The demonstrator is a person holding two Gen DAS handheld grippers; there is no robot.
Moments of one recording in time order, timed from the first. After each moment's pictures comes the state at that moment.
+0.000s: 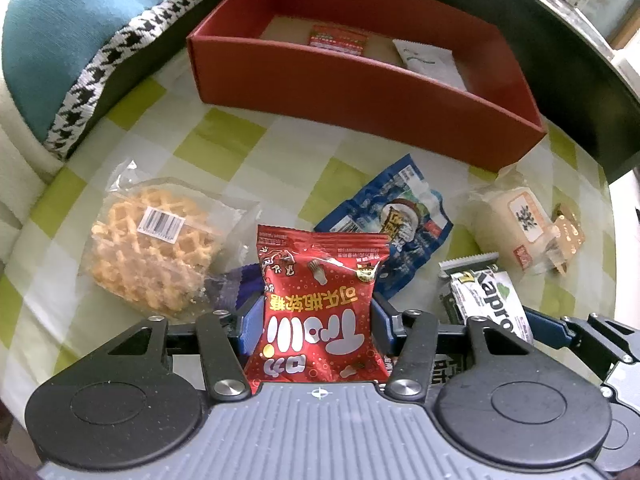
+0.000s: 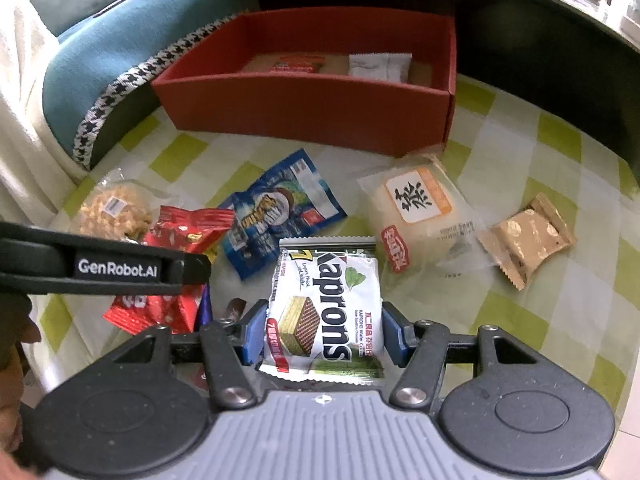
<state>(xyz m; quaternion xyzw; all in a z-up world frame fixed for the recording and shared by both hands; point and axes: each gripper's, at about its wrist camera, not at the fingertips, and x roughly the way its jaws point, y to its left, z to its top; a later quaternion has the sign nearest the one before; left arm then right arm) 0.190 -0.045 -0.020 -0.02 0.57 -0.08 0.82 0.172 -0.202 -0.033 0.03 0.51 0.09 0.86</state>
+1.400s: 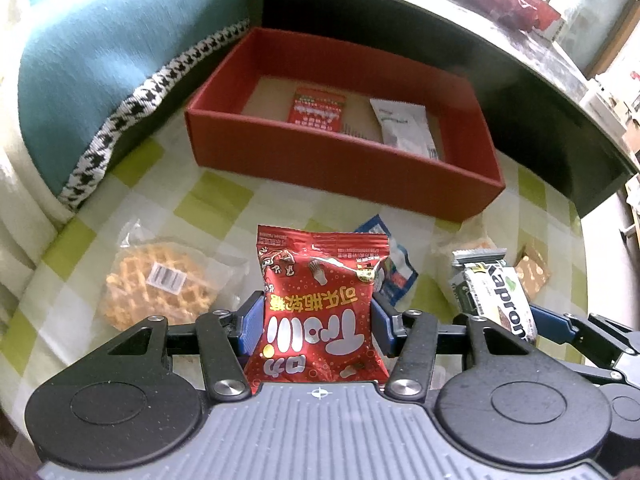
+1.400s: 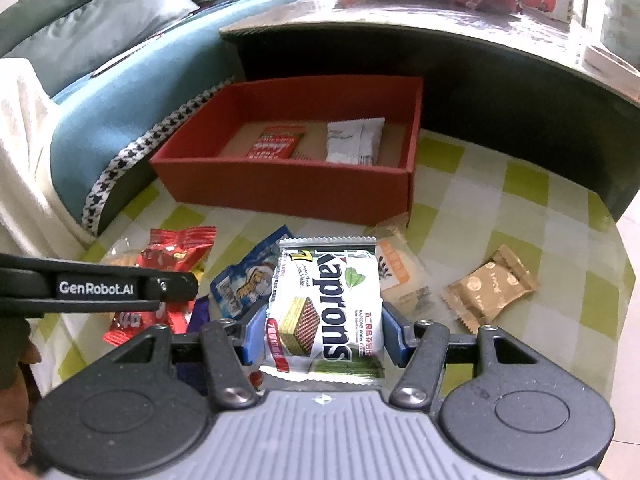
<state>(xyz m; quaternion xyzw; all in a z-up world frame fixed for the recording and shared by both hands) 0.190 -0.047 0.019 -0.03 0.52 -0.09 0.85 0.171 -0.225 0.004 0.06 0.44 0.07 0.89</state>
